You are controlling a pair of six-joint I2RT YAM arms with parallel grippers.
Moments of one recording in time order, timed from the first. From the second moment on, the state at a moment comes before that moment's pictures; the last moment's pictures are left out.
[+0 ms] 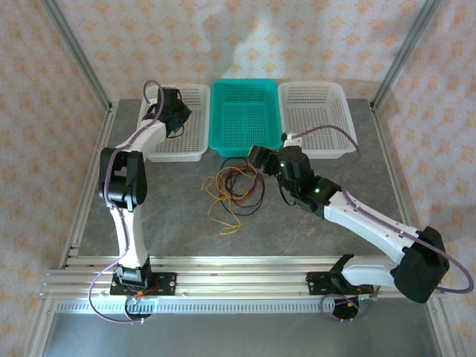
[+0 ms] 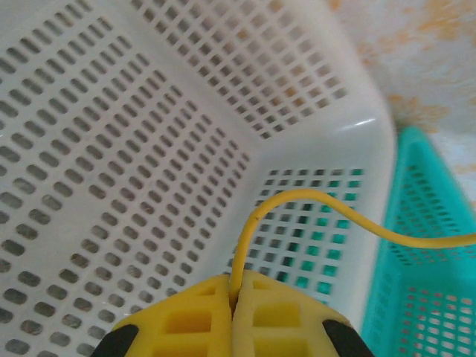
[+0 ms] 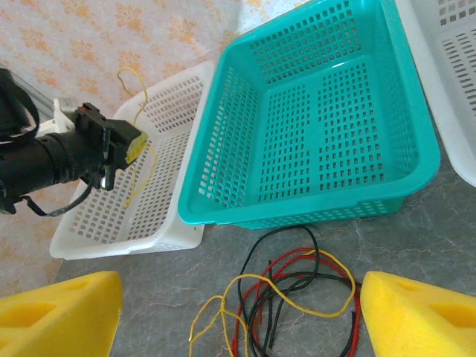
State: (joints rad) left arm -0.07 2.11 1.69 -0.27 -0.02 -0.94; right arm 0.74 1.20 0.92 -0.10 0.30 0.71
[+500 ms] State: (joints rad) left arm -0.07 2.20 1.78 -0.36 -0.03 -0.94; right arm 0.74 1.06 0.83 -0.09 0.38 0.70
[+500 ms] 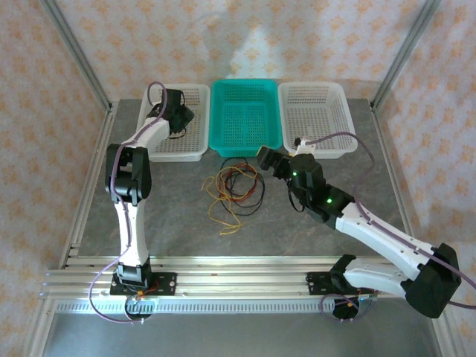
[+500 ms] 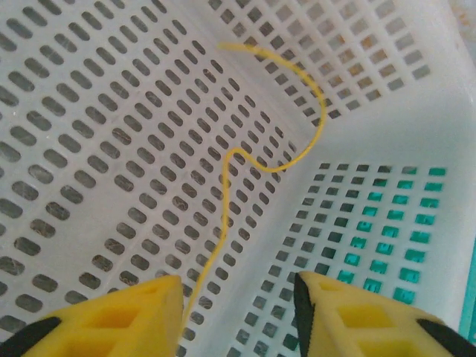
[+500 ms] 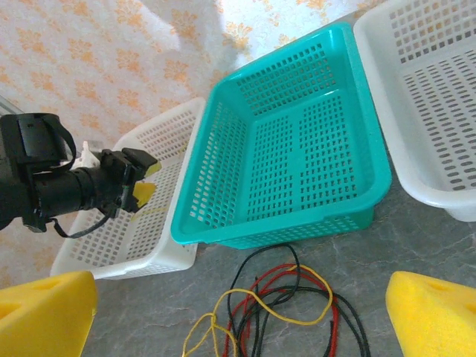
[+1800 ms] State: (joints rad) left arm -0.45 0.94 0.49 -0.05 -0.06 -0.70; right arm 0.85 1.57 0.99 -0.29 0.00 0.56
